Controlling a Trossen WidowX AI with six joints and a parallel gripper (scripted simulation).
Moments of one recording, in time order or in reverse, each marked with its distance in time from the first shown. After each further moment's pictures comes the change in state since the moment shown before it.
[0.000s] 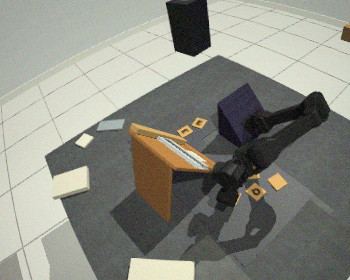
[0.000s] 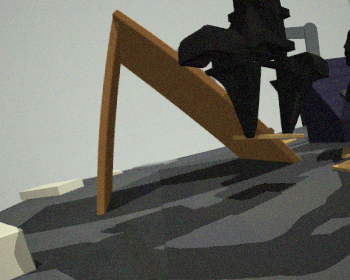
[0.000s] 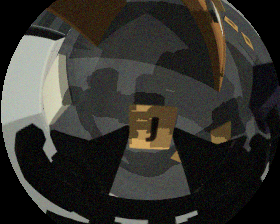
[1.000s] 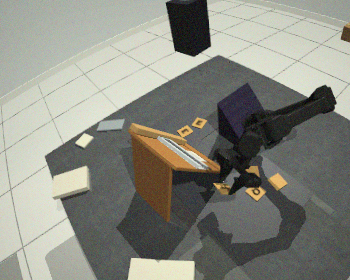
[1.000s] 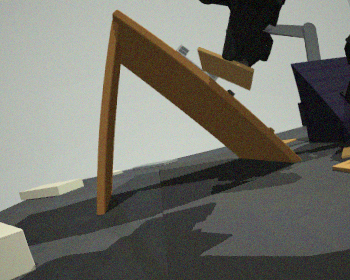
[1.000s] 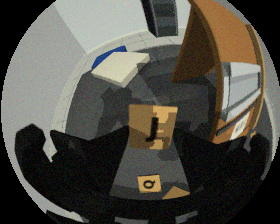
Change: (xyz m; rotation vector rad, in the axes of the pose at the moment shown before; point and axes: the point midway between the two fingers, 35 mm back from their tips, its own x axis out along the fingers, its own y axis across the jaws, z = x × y) arm -0.067 0.022 0.018 -0.876 -0.345 0.367
